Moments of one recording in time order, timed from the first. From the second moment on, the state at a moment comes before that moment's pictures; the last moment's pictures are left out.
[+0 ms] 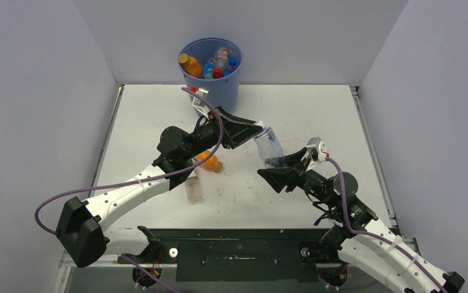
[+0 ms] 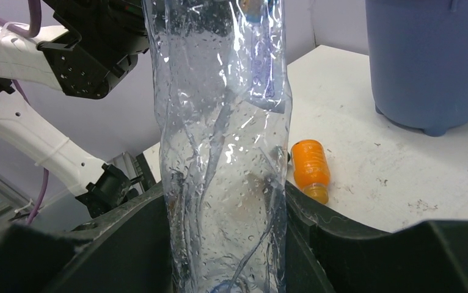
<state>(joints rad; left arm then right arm) -0.78 1.27 0.97 0.78 0.41 -1.08 0.73 0.56 0.54 0.20 -0.28 0.38</state>
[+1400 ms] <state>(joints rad) -0.40 1.64 1.47 0.87 -0.02 -0.17 0.74 0.39 0.53 -0.09 0.06 0.36</state>
